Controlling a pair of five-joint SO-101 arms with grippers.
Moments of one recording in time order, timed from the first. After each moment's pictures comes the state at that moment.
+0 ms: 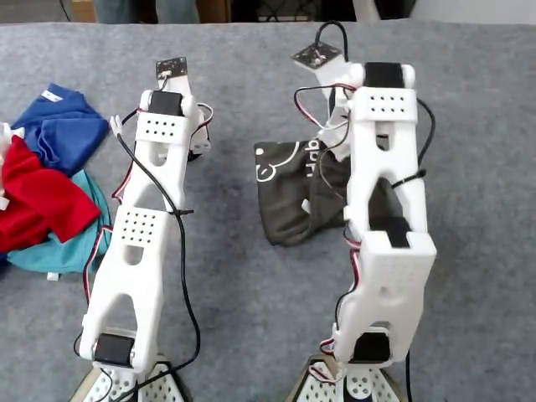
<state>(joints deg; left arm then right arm) 2.7 78.5 -93.1 99.2 17.5 0.3 32.1 -35.3 95.3 36.2</state>
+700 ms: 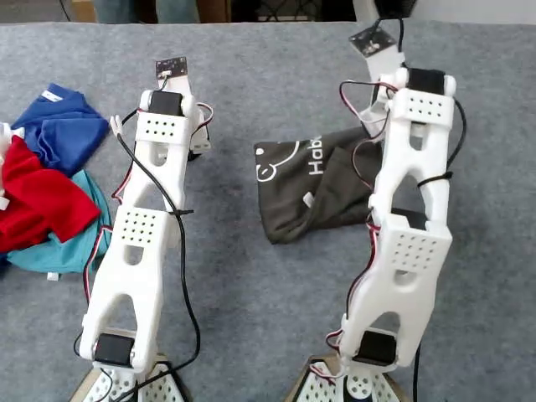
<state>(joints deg) 2.7 78.5 -93.1 99.0 17.5 11.3 41.0 -44.3 80.7 36.2</state>
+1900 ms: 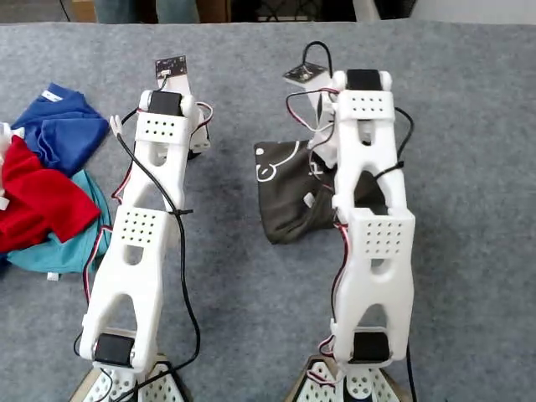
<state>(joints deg) 2.7 78.5 -93.1 98.3 17.5 -0.2 49.5 -50.4 100.4 36.2</state>
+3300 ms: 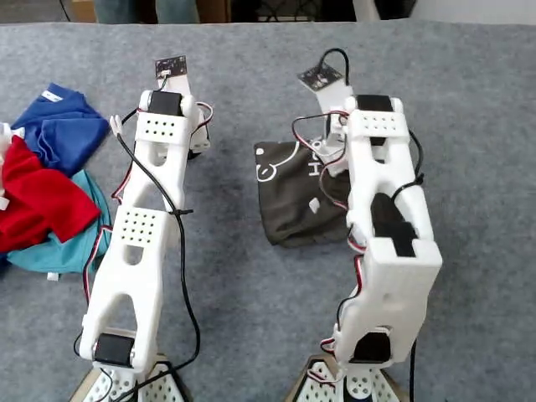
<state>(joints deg) 2.7 78.5 -93.1 98.3 17.5 3.3 27.2 -10.2 74.3 31.6</state>
